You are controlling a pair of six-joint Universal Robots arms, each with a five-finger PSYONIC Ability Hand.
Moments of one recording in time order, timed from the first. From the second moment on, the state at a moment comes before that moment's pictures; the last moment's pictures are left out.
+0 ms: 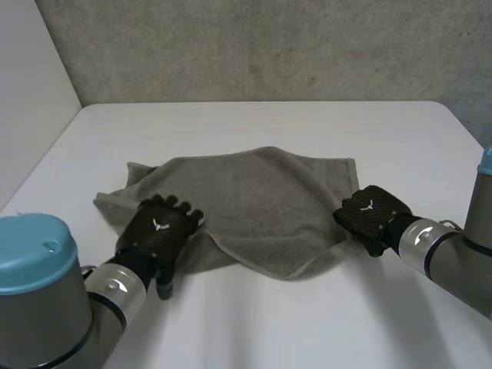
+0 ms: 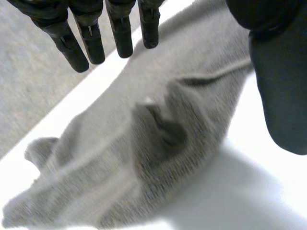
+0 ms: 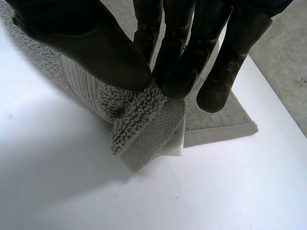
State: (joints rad) left arm 4.15 -1.76 -1.91 3.34 -1.61 3.58; right arm 1.82 -1.20 1.68 0.05 1.20 2.33; left_hand 0.28 0.28 0.27 0.28 0.25; right_hand 1.32 1.28 1.34 1.34 1.16
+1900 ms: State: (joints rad) left arm 4.45 -1.44 -1.89 3.36 -1.68 3.29; right arm 1.78 -1.46 1.43 0.44 1.23 2.42; left_hand 1.44 1.51 1.54 1.52 1.47; right_hand 1.32 1.28 1.35 1.34 1.16
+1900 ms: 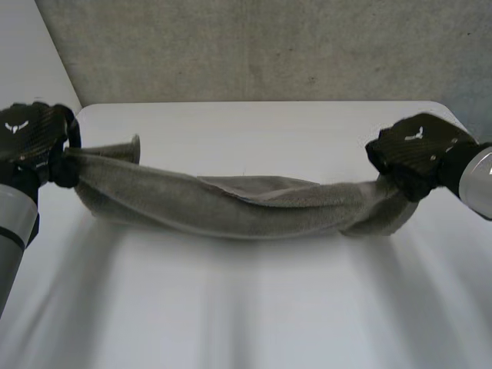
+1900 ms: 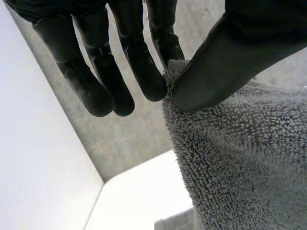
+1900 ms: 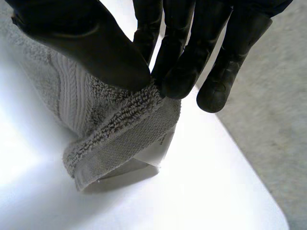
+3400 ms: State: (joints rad) left arm 4.49 -1.62 -2.08 3.57 -1.68 3.14; right arm 1.81 -1.28 1.70 0.12 1.25 2.26; left_hand 1.44 1.52 1.55 1.52 1.47; right_hand 1.32 1.29 1.35 1.34 1.16
